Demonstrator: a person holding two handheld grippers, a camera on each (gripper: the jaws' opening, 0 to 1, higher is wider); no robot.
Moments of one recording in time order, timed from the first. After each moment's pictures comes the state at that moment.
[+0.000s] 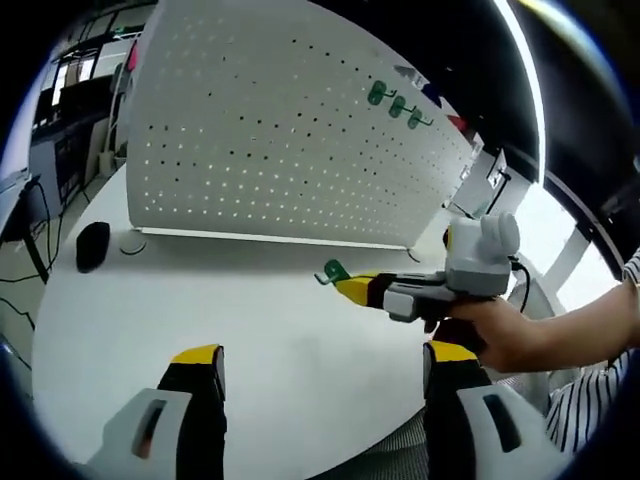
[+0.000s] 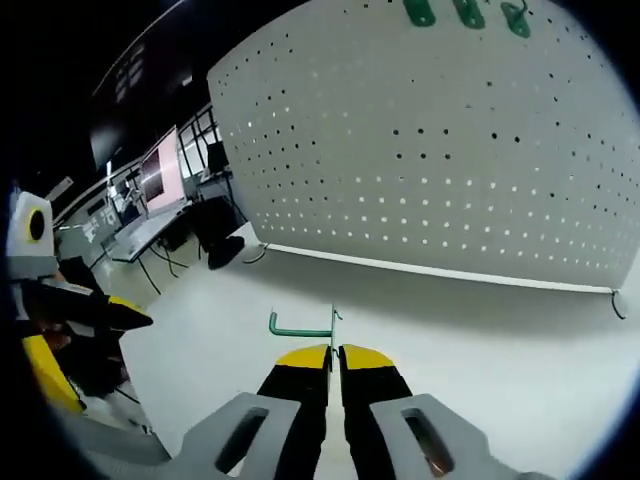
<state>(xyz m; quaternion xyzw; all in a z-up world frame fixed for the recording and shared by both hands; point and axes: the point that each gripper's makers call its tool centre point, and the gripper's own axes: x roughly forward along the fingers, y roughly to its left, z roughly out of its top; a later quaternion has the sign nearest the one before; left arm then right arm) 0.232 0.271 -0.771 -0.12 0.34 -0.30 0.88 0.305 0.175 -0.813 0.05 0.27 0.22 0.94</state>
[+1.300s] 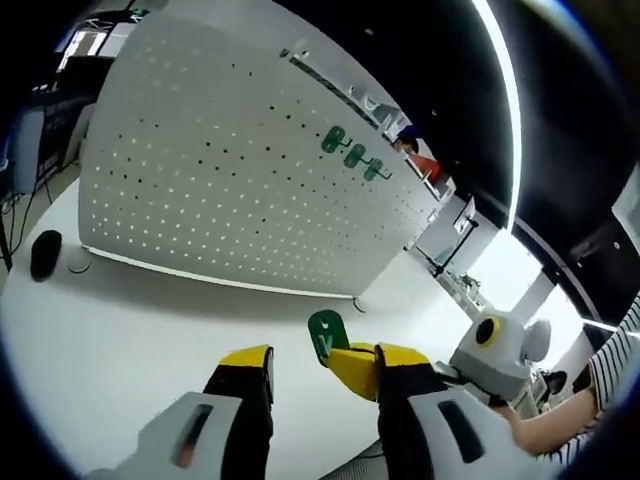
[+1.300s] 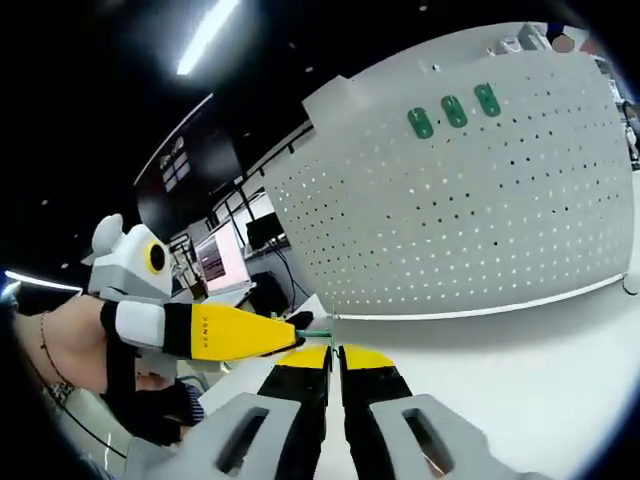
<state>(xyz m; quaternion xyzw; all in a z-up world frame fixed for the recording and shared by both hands) 0.244 0.208 -0.707 -0.22 0.29 -0.35 0.87 0.247 0.191 -0.719 0.17 0.15 0.27 0.94</state>
